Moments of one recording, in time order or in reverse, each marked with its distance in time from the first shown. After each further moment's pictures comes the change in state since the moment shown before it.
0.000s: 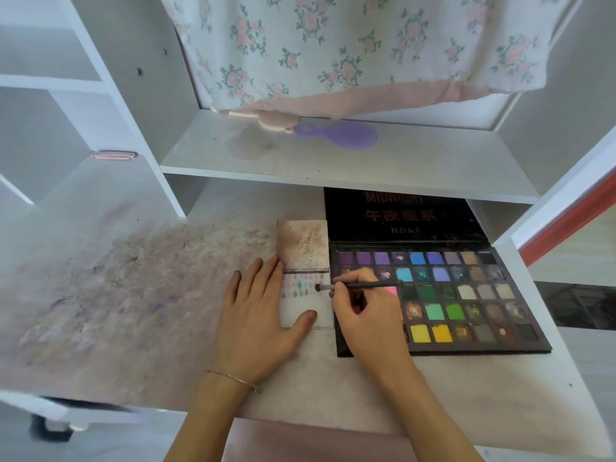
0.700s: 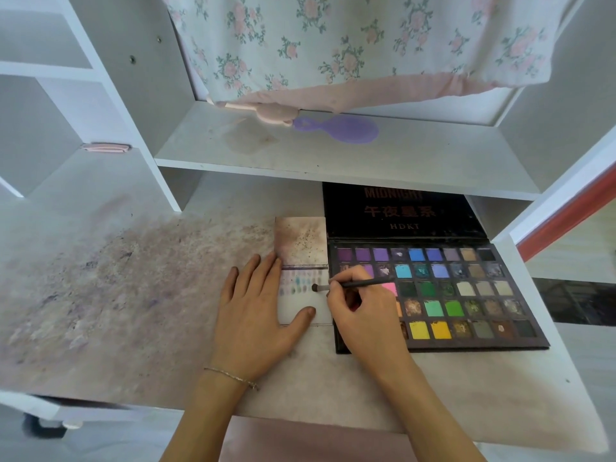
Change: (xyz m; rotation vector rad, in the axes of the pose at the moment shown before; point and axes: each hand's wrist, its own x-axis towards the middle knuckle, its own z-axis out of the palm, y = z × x) left_hand 0.001 0.000 0.000 0.007 0.001 -0.001; right_hand 0.001 0.002 0.002 -0.098 -0.073 0.007
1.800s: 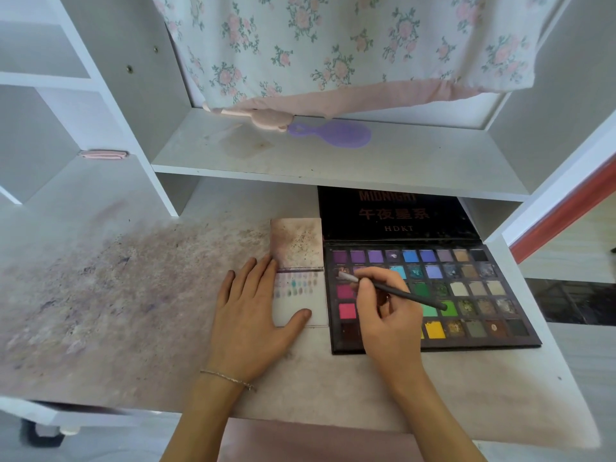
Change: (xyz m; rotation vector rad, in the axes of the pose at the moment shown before) left_hand 0.001 -0.001 -0.001 -0.022 0.003 0.001; right_hand -0.010 0.003 -0.014 0.307 0.269 -0.086
